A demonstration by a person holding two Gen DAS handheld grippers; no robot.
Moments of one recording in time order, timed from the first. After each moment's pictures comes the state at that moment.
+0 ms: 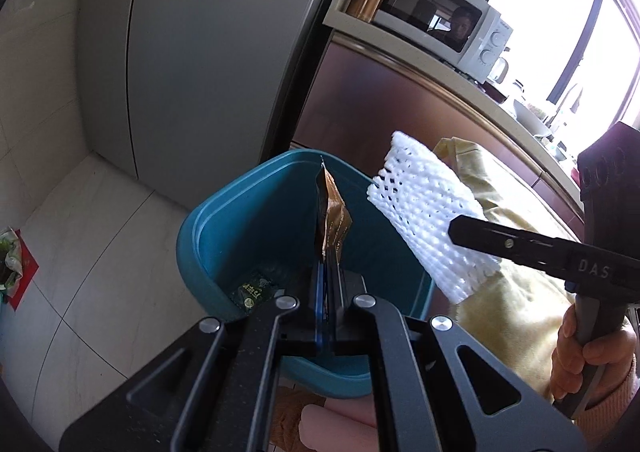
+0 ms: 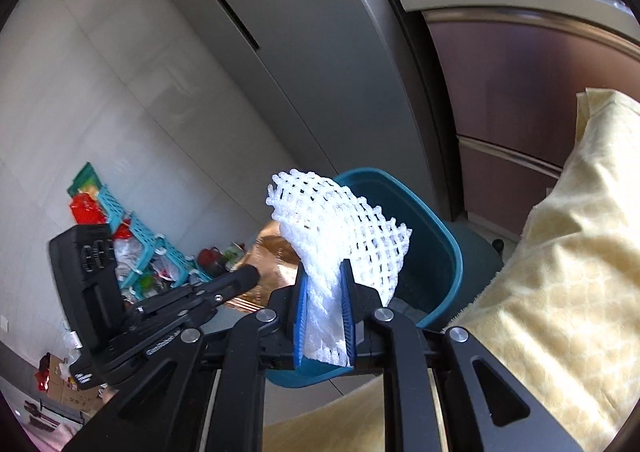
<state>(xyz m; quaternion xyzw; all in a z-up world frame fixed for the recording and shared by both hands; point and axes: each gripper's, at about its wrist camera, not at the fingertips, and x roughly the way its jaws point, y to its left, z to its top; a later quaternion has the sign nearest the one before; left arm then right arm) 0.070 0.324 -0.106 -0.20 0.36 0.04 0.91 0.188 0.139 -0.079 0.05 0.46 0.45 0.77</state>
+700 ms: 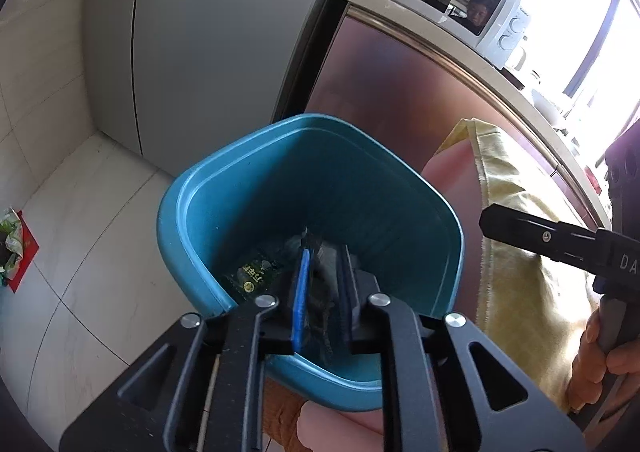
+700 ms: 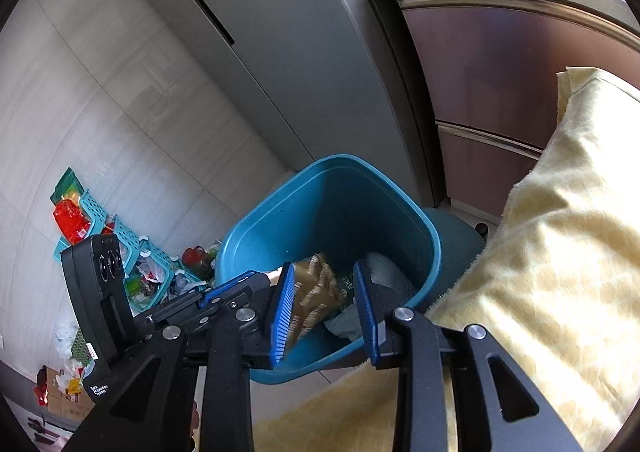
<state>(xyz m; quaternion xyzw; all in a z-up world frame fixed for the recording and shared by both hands) 0.087 0.317 -0.137 -0.21 0.38 0.06 0.90 0.188 0.130 -0.090 0.05 0.47 0.42 0.78</state>
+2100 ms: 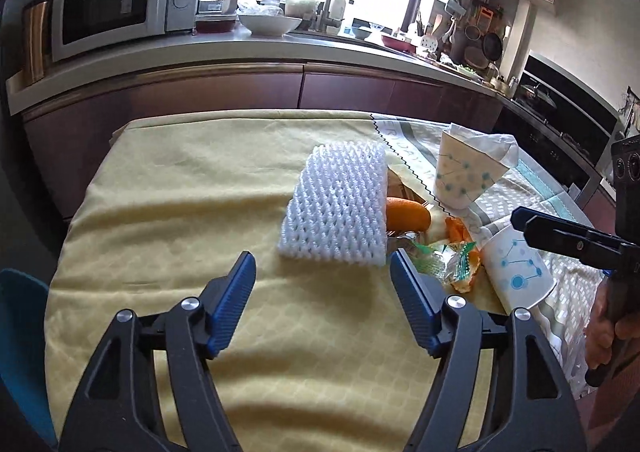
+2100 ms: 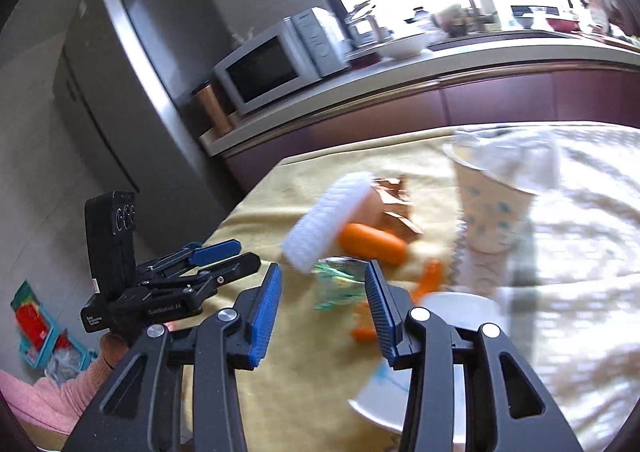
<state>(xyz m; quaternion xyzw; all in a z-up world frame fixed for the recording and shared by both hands) 0.114 -0.026 -0.056 0.01 0.36 -0.29 0.89 0.033 -0.251 -0.045 0.17 0.32 0.17 0.91</state>
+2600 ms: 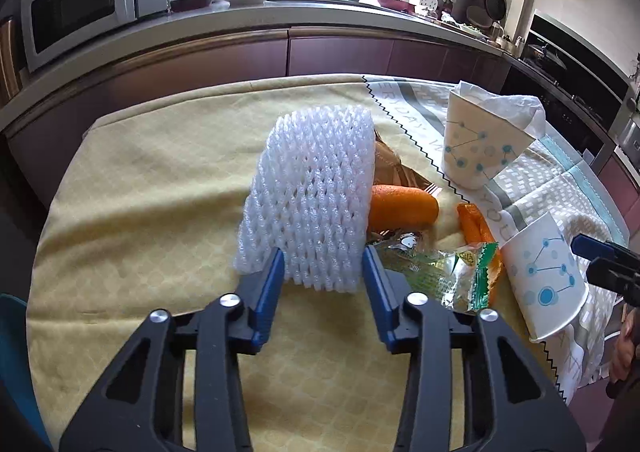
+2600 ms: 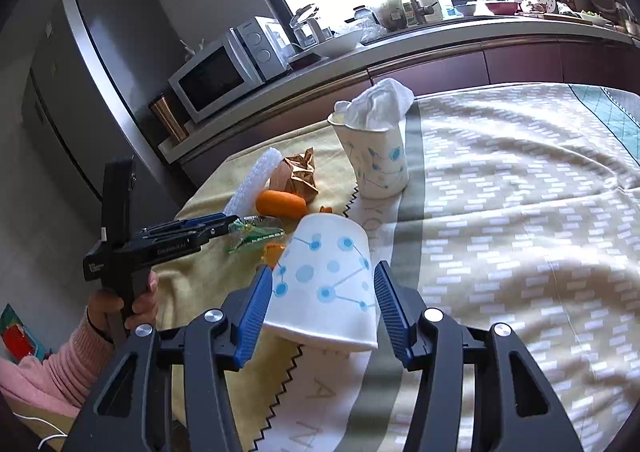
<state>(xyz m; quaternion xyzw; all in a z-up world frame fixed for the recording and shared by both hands) 0.141 -0.078 -0.074 0.06 0.41 -0.28 0.87 -0.014 -0.310 -0.075 0.19 0.34 0.11 0.92</state>
